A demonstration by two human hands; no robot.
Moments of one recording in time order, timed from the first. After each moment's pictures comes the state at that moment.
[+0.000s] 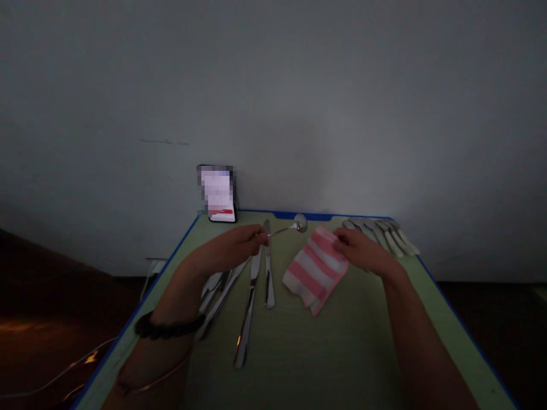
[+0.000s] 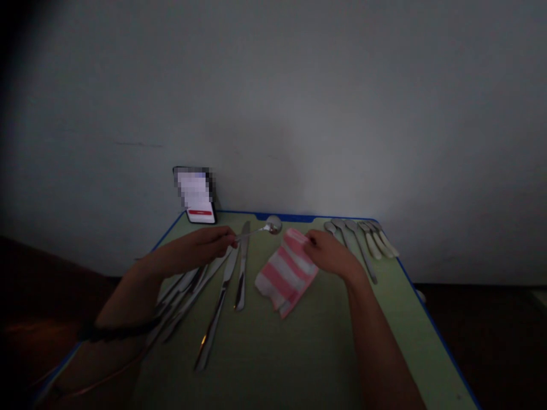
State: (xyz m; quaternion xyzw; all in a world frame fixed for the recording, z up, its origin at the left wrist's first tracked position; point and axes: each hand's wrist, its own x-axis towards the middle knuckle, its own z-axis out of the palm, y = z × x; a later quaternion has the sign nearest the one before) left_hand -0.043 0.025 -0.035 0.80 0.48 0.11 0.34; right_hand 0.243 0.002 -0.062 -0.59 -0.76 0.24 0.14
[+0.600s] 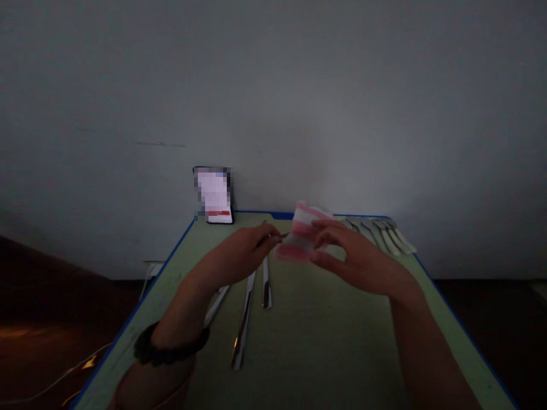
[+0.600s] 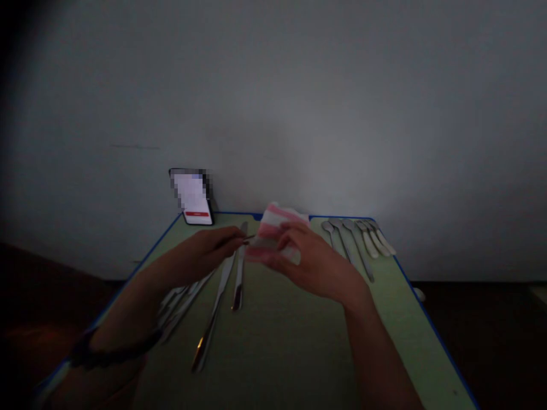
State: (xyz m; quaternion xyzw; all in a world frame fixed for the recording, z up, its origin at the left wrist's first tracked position) left_hand -0.018 0.008 -0.021 0.86 0.42 0.15 0.25; right_hand 0.210 -0.038 -0.011 -0.47 -0.79 0.26 0.29
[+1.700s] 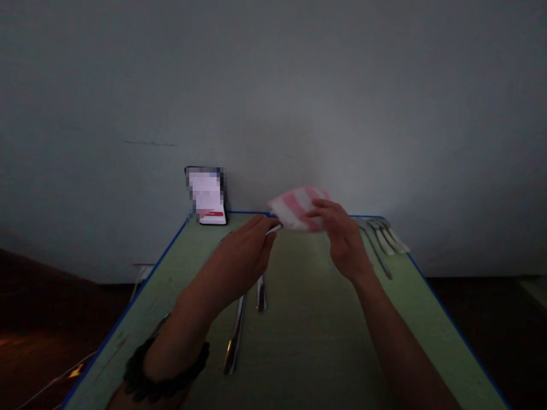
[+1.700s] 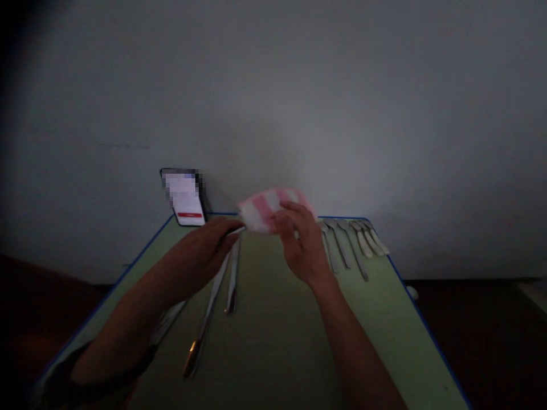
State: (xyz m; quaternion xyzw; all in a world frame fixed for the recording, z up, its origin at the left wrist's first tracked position) left_hand 0.000 -0.006 -0.021 0.86 0.45 0.21 0.09; right_hand 0.197 -0.012 -0.034 -0.45 -0.68 0.16 0.55
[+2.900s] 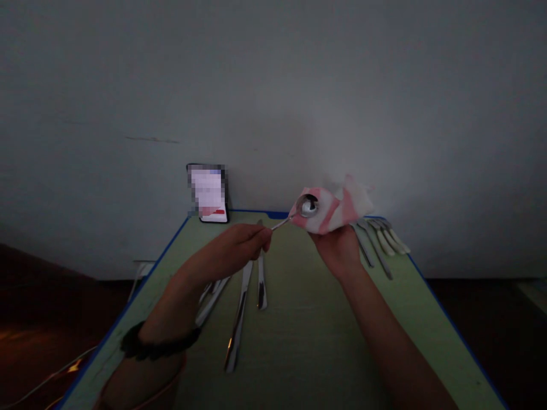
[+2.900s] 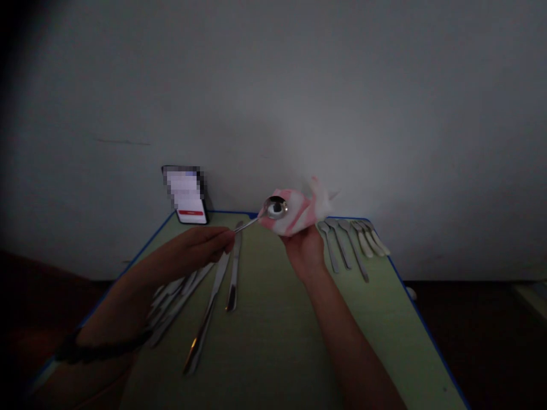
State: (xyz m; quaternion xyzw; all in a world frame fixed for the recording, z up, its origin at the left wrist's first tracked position) left_hand -0.022 0.009 -0.018 0.80 0.45 0.16 0.35; right_hand 0.179 0.010 -0.062 -0.31 -0.39 0.55 0.67
